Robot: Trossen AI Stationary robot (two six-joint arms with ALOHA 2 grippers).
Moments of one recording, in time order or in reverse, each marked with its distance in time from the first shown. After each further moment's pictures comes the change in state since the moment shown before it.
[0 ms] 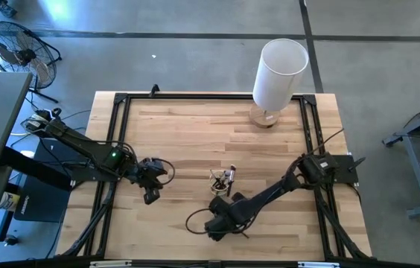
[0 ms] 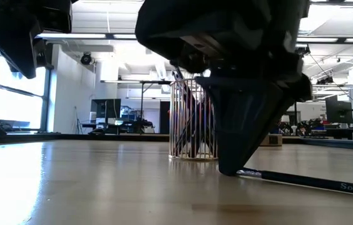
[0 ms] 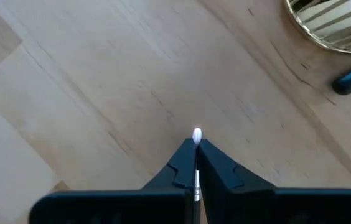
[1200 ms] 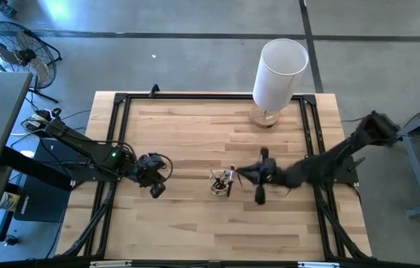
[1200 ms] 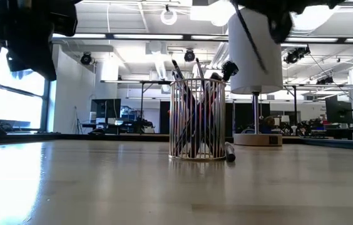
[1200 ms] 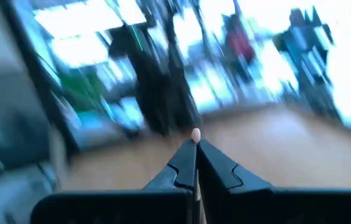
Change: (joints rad) left arm 0.001 0.000 0.000 0.000 -0.174 -0.183; right arm -0.059 -1.015 -1.210 1.600 0.485 -1.001
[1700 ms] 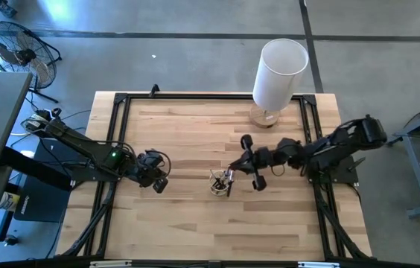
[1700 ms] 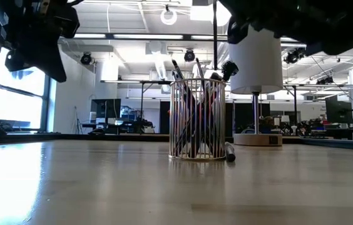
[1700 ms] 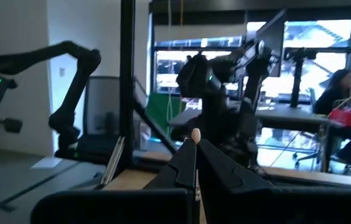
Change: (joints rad) left arm 0.000 0.000 0.000 -0.014 -0.109 -0.133; right arm -0.378 0.189 -0.076 0.524 -0.826 -0.234
